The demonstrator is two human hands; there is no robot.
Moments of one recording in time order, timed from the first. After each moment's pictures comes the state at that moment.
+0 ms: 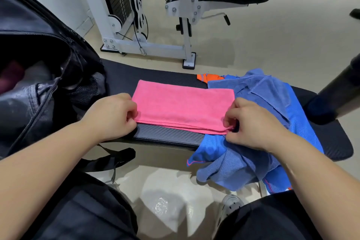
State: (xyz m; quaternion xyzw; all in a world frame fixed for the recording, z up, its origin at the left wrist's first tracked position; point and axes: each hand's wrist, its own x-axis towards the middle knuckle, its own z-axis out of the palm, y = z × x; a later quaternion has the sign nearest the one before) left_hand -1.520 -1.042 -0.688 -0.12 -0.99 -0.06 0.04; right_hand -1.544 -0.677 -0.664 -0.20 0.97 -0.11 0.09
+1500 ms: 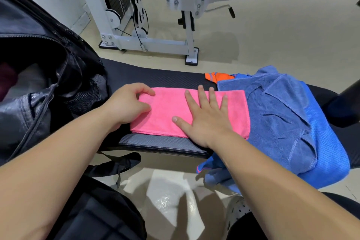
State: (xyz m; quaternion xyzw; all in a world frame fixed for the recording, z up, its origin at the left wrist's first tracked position) left_hand -1.573 -1.031 -0.692 0.09 -0.90 -0.41 -0.07; right_hand -1.577 -0.800 -0.733 -0.15 0.99 -0.04 0.08
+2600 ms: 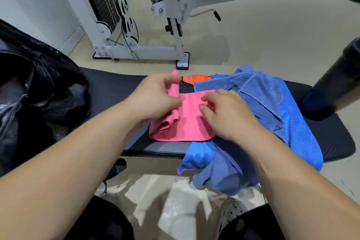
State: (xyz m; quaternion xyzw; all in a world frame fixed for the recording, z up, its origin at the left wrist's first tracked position) left_hand -1.574 -0.897 -0.636 0.02 -0.88 -0.46 -0.06; right_hand -1.566 -0.705 -0.663 -0.10 0.97 -0.20 0.04
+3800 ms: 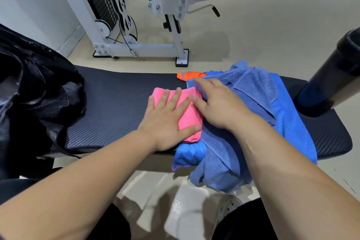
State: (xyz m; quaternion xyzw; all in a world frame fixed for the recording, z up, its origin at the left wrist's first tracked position) left_hand -1.560 -0.873 -0.723 -0.14 -0.98 -0.02 -0.10; right_hand -1.594 -0.690 -0.680 -0.13 0.96 -0.23 0.07
